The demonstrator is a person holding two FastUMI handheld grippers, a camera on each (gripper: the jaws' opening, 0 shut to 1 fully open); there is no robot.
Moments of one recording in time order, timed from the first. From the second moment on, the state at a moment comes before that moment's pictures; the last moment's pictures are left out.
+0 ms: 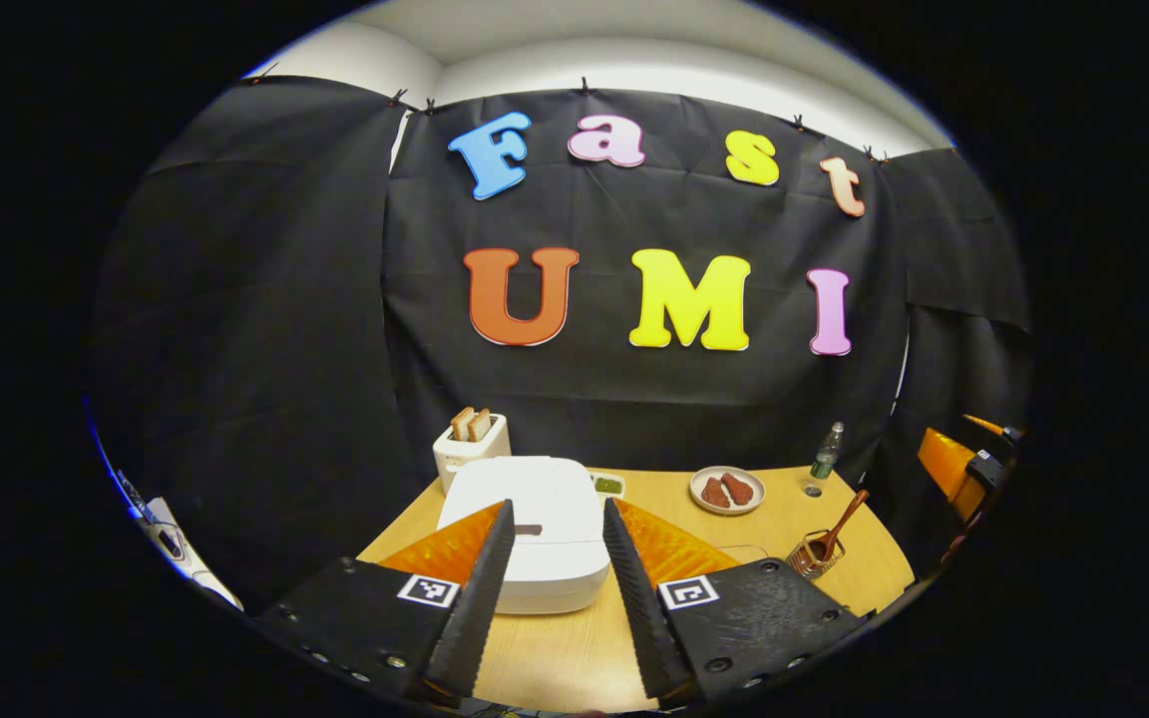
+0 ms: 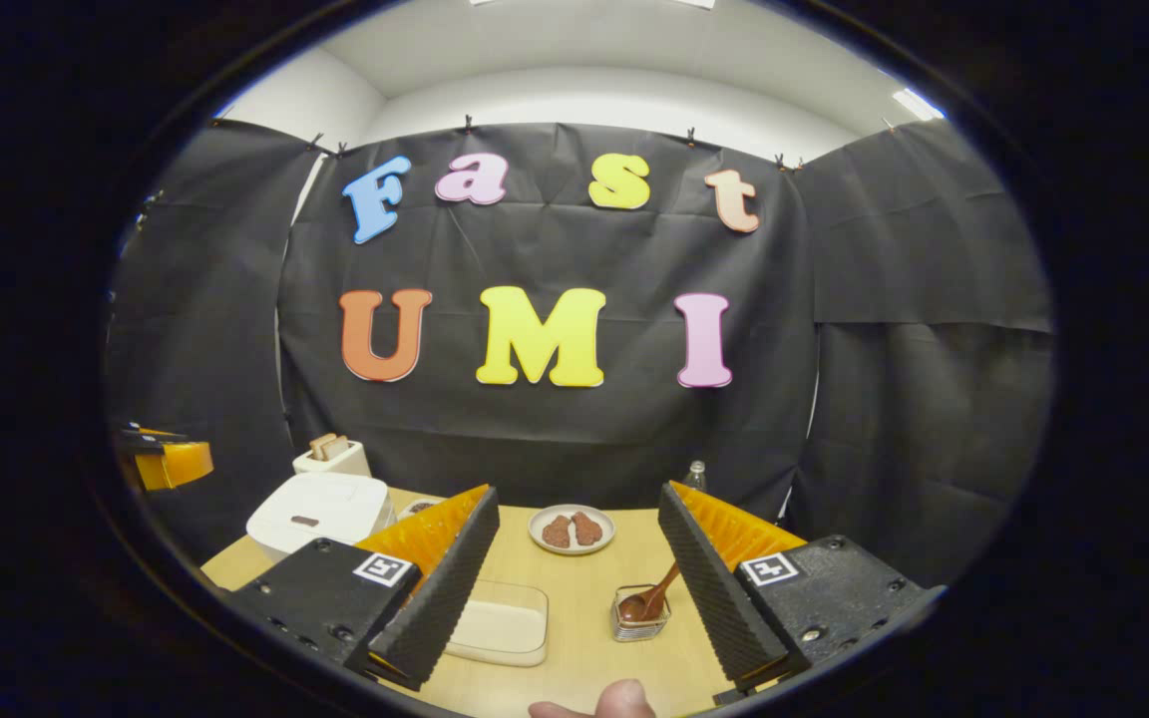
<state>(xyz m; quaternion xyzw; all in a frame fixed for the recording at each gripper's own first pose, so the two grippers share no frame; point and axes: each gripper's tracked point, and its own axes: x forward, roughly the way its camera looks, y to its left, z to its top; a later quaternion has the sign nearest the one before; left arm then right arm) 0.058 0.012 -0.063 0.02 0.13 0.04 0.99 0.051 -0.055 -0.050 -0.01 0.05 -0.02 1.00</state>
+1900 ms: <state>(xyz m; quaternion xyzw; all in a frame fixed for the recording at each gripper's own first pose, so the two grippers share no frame) 0.201 0.080 -0.239 -0.15 0.37 0.05 0.91 0.154 -0.131 -0.139 0.01 0.15 -0.02 0.99</state>
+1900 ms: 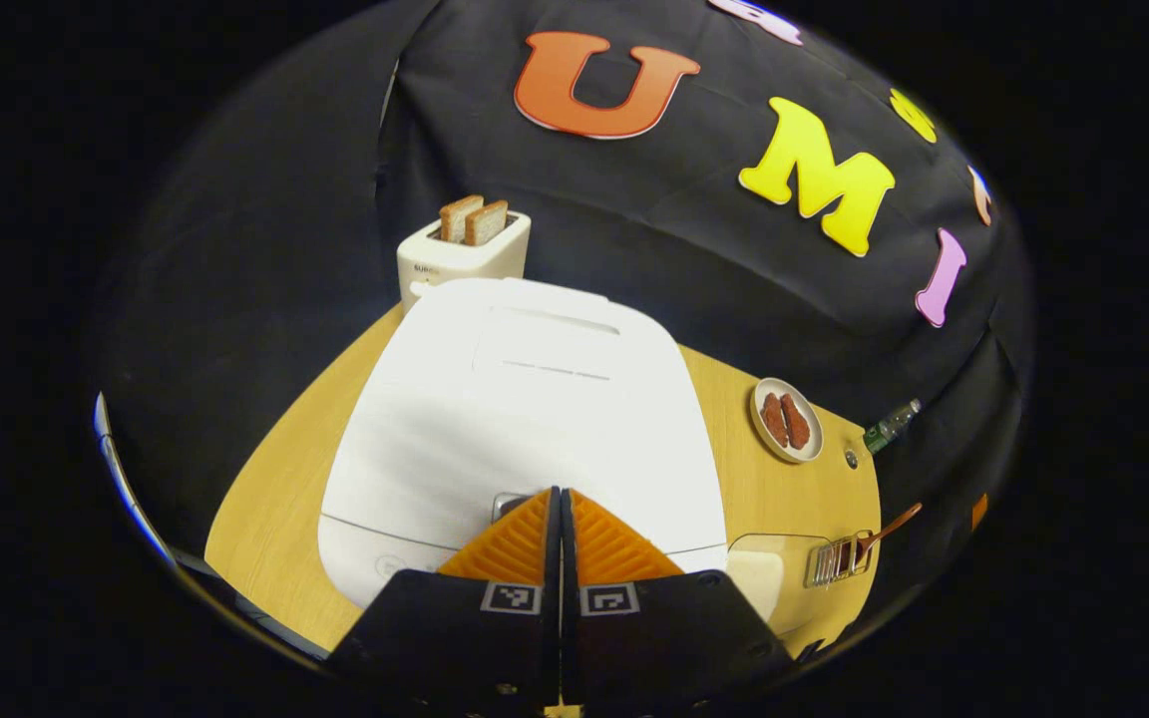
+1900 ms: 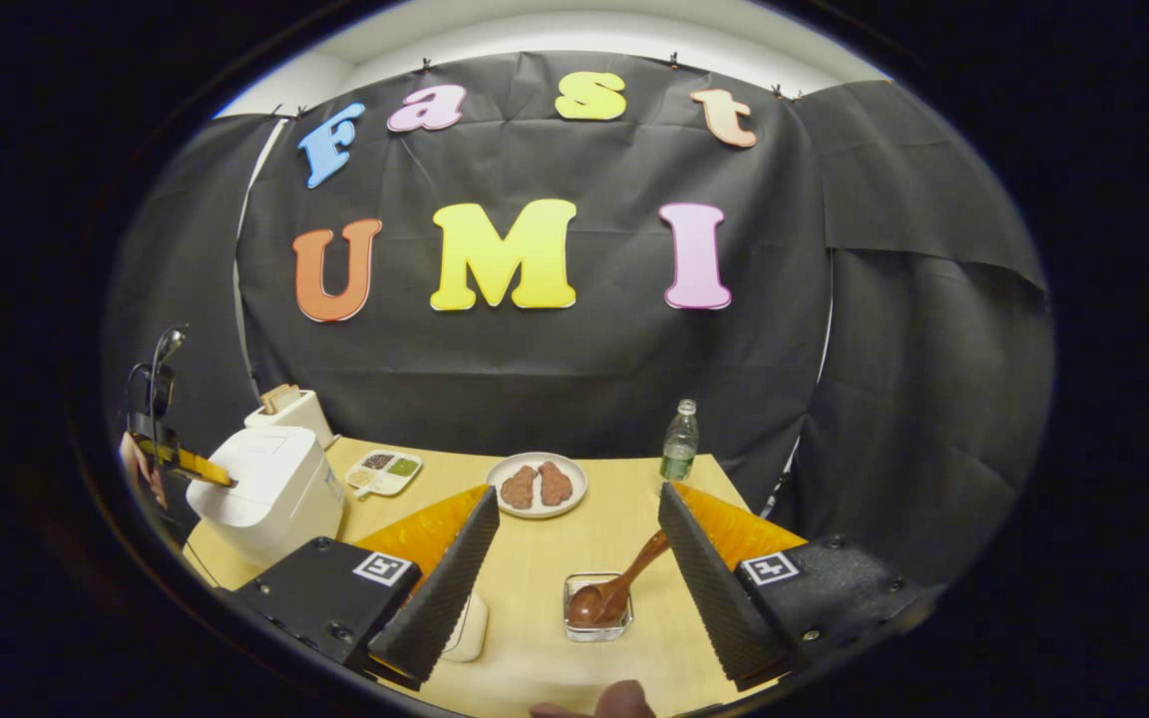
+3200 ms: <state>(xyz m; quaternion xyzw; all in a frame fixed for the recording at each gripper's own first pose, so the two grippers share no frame) 0.172 0.078 -0.020 -0.03 0.04 0.09 0.99 0.108 -0.151 -0.091 0.01 0.10 -0.04 0.99</state>
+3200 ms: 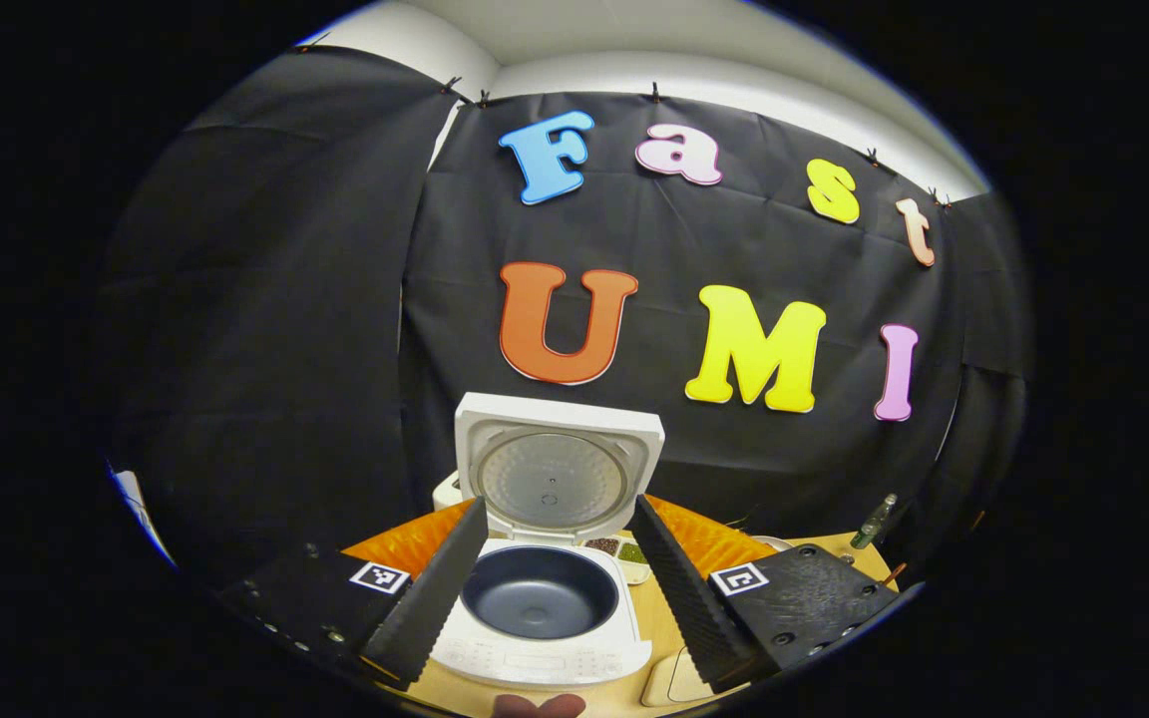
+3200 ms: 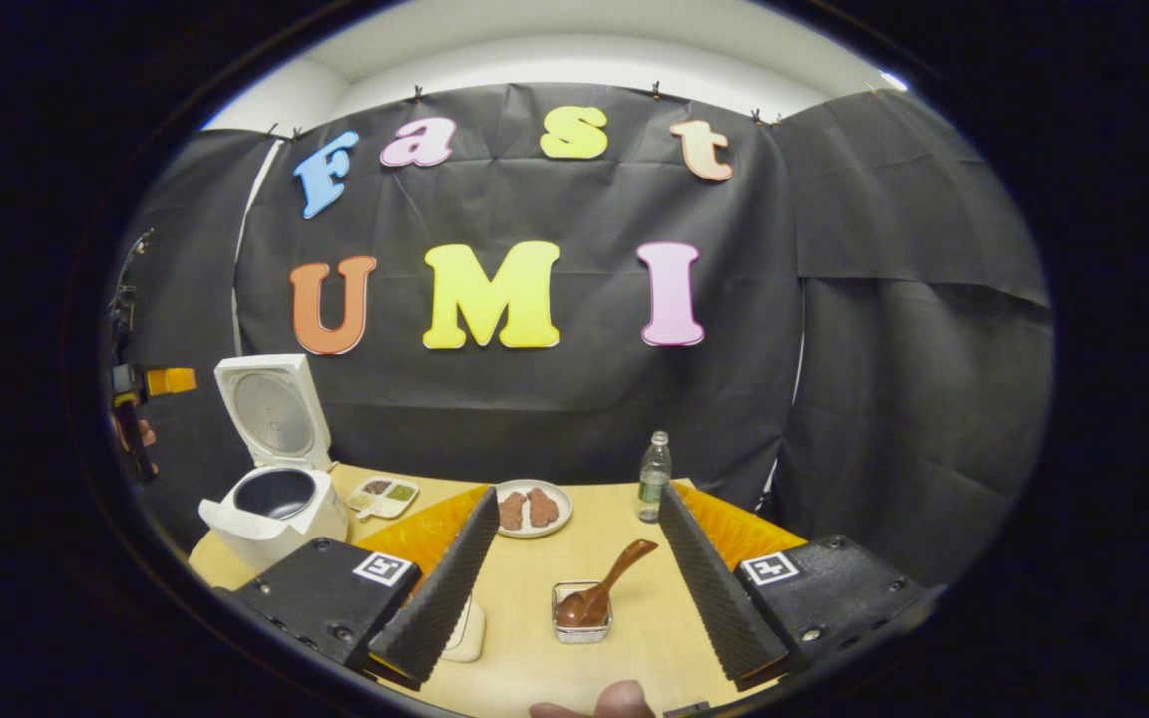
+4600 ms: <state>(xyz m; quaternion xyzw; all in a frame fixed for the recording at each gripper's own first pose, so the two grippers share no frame) 0.086 0.022 -0.023 0.02 0.07 0.14 0.99 0.219 -0.216 -0.314 0.13 0.26 0.00 0.96</state>
